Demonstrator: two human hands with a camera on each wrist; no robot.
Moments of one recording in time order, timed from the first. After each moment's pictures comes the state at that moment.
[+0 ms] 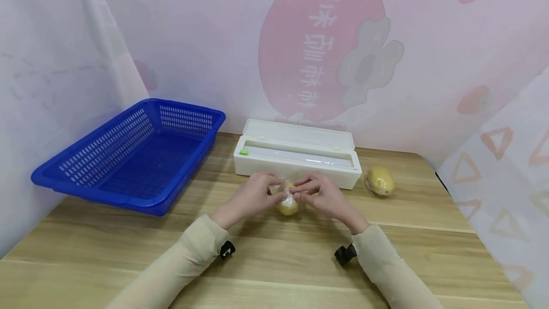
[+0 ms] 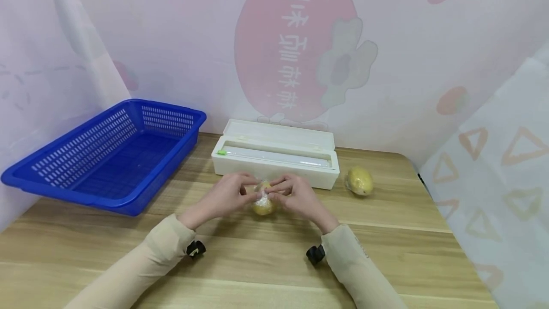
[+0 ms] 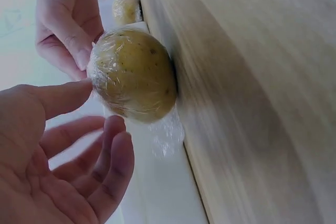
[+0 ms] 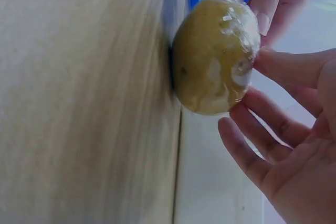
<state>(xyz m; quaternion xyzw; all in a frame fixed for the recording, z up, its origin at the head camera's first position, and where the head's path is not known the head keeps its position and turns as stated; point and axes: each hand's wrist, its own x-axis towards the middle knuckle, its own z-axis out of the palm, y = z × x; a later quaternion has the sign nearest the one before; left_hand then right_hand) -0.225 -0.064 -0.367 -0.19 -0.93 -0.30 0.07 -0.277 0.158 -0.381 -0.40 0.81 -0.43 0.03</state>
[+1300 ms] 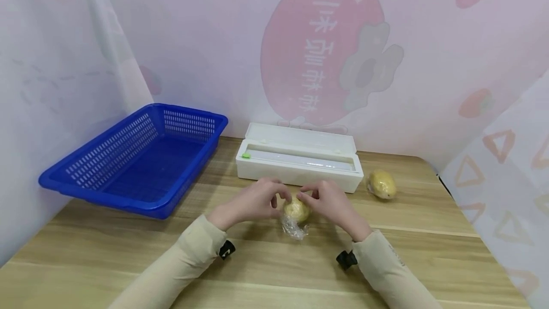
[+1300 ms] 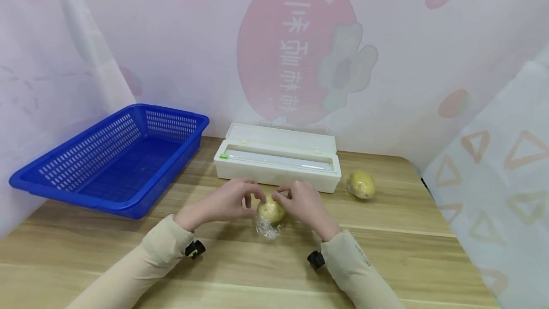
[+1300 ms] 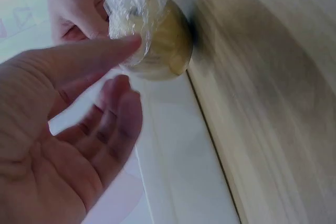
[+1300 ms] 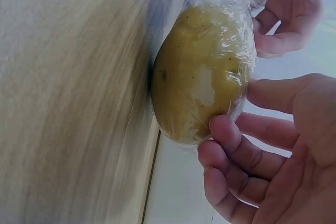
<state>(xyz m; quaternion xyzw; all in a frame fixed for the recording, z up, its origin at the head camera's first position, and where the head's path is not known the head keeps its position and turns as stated) -0.218 -0.067 -0.356 -0.31 -0.90 -0.29 0.00 -0.265 0.153 -0.368 -0.32 0.90 -0.30 0.01</state>
